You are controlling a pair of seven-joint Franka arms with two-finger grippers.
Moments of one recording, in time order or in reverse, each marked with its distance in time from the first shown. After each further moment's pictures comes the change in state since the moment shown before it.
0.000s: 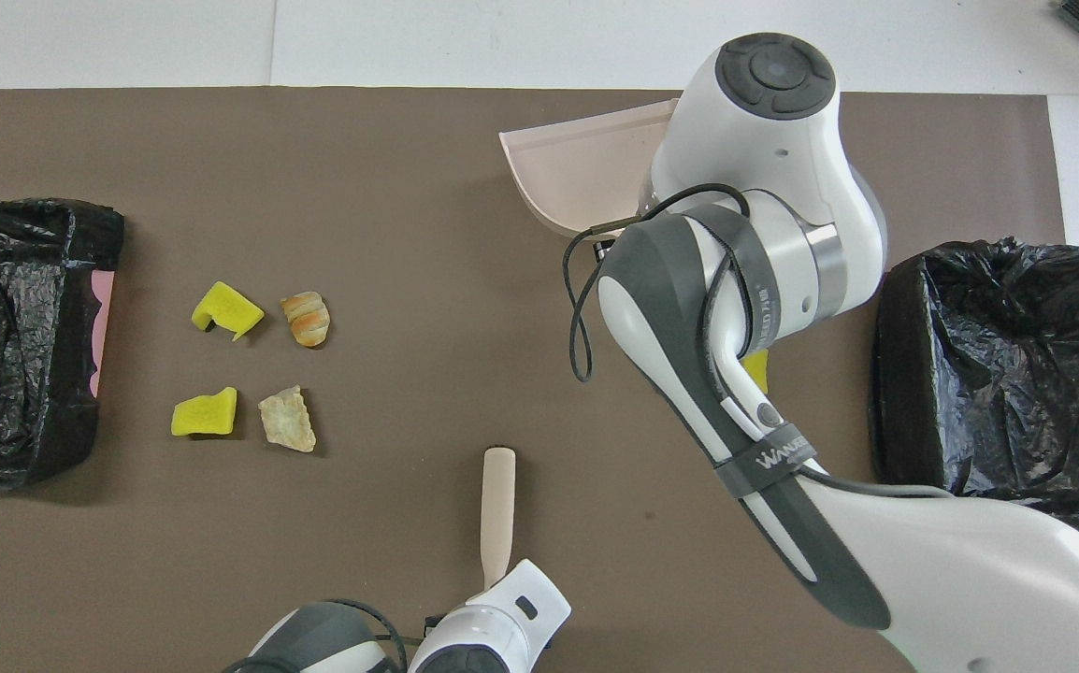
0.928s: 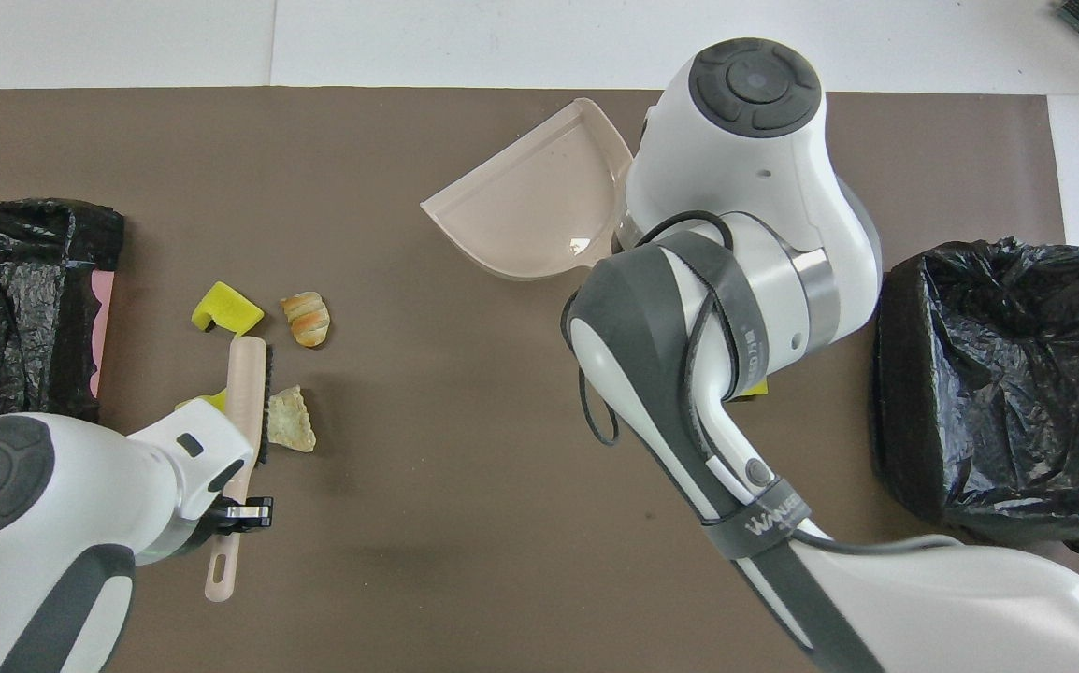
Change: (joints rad) left arm 0.691 -0.182 0.022 0.115 0.126 -0.406 0.543; right arm 0.060 -0.065 0.014 -0.050 -0.028 -0.030 -0.367
